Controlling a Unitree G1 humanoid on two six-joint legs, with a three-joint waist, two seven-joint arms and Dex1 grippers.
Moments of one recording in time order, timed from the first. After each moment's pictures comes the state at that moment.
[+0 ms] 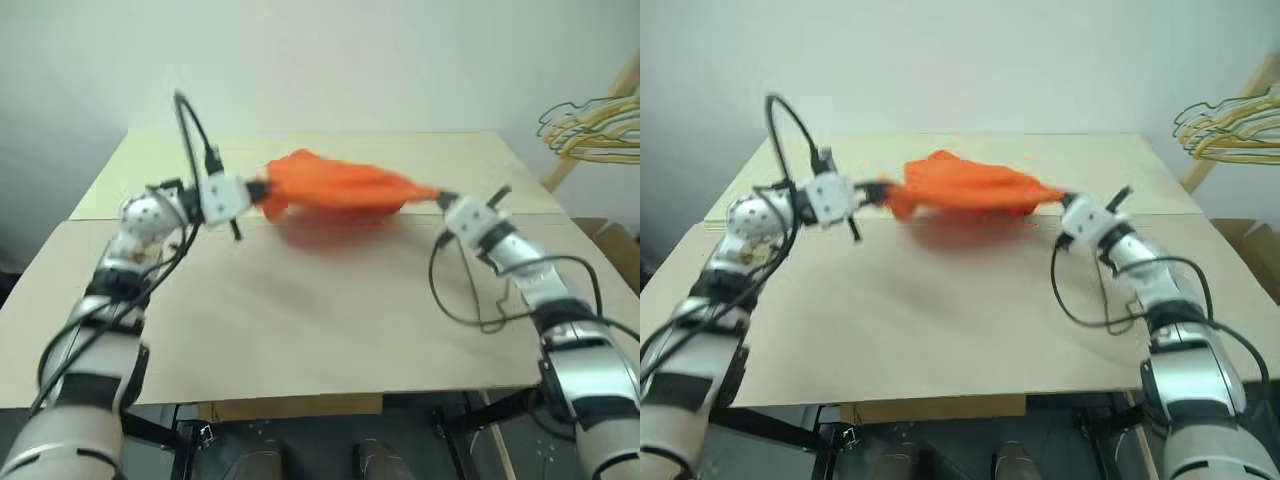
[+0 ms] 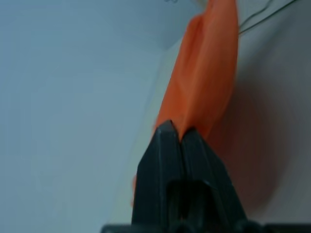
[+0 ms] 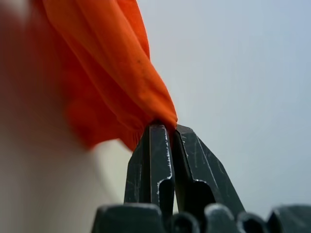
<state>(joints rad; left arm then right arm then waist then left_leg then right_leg) -0.83 0.71 -0.25 0.63 -0.19 -0.63 -1.01 -0.79 -0.67 0.19 1.02 -0.24 -0.83 0.37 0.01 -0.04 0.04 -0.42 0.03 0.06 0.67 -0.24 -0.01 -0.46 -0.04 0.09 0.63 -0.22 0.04</state>
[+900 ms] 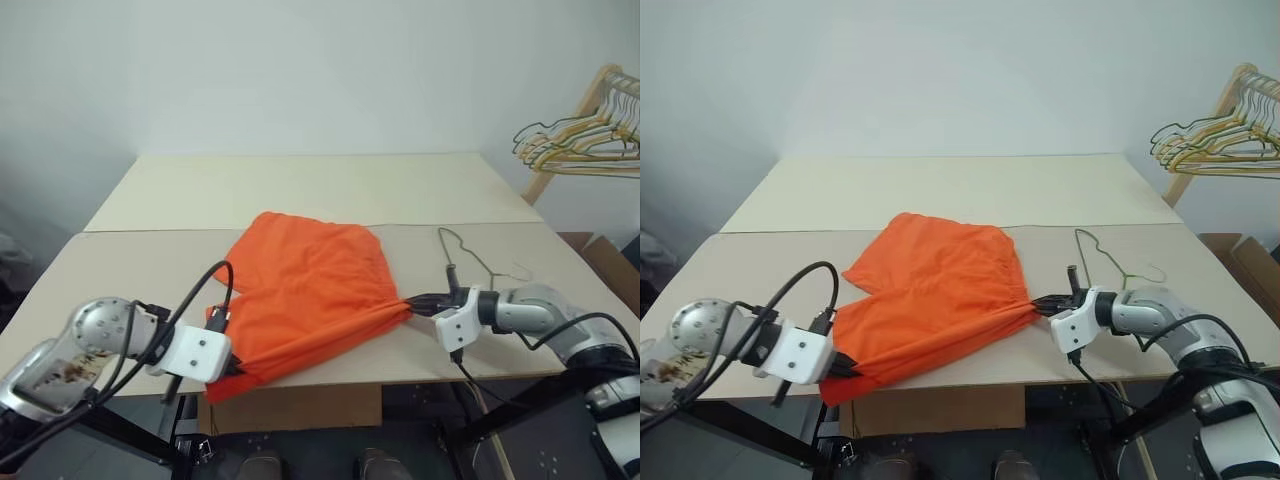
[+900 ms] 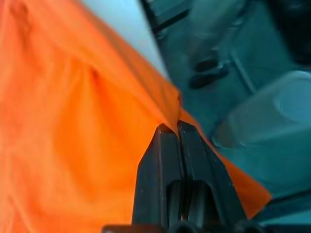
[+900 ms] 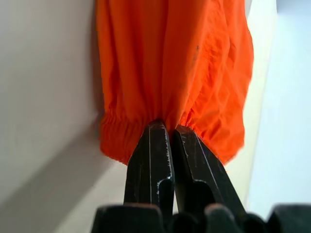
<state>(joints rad) -0.11 1.12 -0.18 -0.38 -0.17 0.00 -1.28 -0.49 -0.88 0.33 0.54 -0.42 -0.95 0.63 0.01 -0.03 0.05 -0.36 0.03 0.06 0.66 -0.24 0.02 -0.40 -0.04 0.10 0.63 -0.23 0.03</state>
